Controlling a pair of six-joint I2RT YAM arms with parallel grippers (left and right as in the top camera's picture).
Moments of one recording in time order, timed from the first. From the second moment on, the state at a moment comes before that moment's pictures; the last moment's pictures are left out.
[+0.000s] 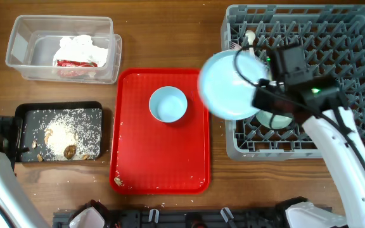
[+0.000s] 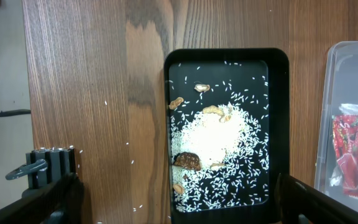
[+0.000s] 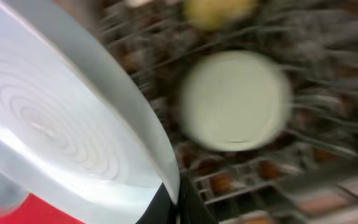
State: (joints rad) left arm 0.67 1.20 1.33 -1.34 -0.22 -0.86; right arm 0.27 1.36 1.33 -1.18 0.19 0.64
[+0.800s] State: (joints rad) left arm 0.67 1.20 1.33 -1.34 -0.22 -0.86; right arm 0.35 1.52 1.33 -1.24 0.54 1.04
